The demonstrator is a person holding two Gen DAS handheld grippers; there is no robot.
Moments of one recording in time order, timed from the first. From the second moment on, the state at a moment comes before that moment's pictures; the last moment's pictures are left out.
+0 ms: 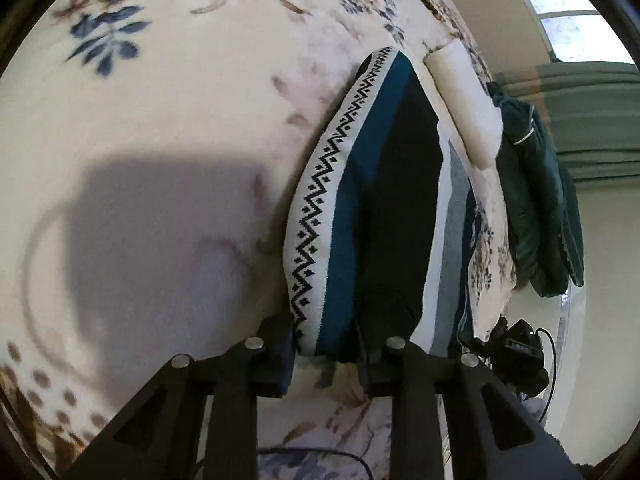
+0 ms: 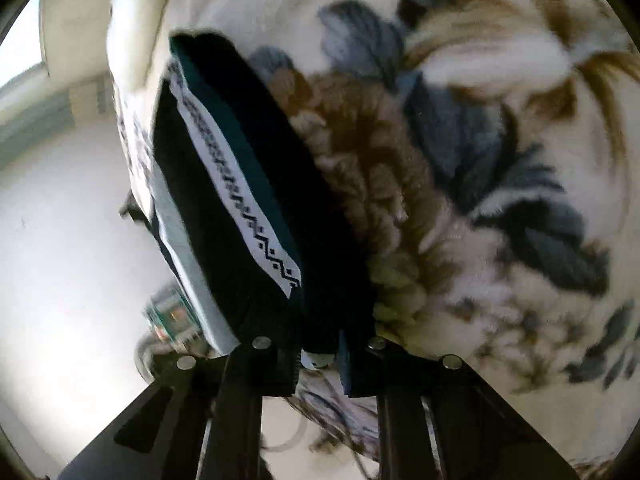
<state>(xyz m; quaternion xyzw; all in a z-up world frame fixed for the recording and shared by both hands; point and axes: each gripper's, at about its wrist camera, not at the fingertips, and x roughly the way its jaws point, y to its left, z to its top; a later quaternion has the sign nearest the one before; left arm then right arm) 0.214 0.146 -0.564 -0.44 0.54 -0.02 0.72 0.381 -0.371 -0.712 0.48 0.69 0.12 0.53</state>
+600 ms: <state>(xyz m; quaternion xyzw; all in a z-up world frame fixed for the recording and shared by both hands) 0.241 0.123 -0.544 -0.28 0.60 0.05 0.75 0.526 -0.191 -0.571 0.07 0.72 0.25 0.65</state>
